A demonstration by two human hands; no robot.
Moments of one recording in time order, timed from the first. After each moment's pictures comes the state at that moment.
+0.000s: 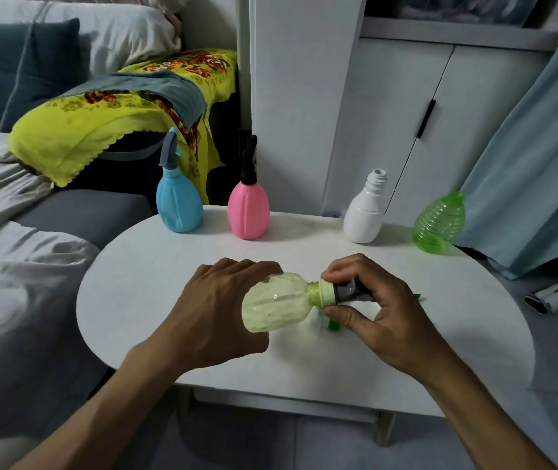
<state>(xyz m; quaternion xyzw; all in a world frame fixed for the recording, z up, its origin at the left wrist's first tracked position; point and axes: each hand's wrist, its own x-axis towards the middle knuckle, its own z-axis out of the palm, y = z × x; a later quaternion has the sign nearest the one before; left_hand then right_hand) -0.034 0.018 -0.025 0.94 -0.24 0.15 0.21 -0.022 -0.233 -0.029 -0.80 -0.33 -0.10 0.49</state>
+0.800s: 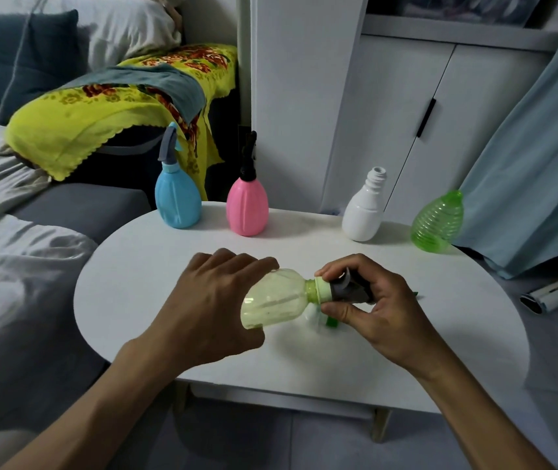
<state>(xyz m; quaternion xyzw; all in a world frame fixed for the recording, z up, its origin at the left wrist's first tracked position) -0.041 0.019 -0.017 0.95 -0.25 0.17 0.11 -0.021 -0.231 -0.031 -0.78 -0.28 -0.04 0.56</state>
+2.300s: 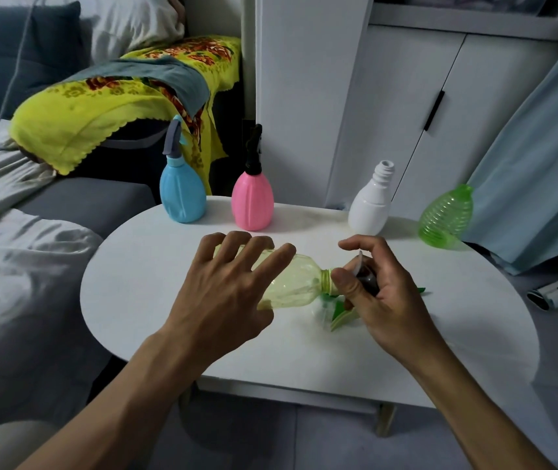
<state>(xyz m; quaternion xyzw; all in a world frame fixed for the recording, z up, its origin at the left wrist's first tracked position) -0.037 0.008 -0.022 0.94 -0.22 0.28 0.00 -0.024 -0.219 -0.032 -0.78 -0.19 -0.08 0.59</state>
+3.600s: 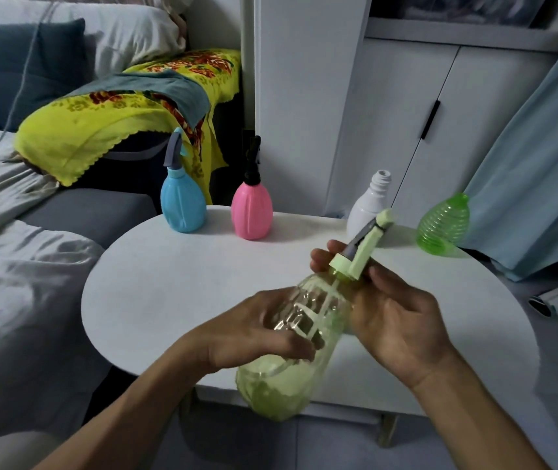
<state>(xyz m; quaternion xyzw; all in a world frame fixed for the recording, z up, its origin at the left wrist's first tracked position) -0.035 -0.005 -0.020 0.75 -0.21 -0.24 0.58 -0.020 -0.221 -0.028 -0.35 -0.13 0.22 0.90</state>
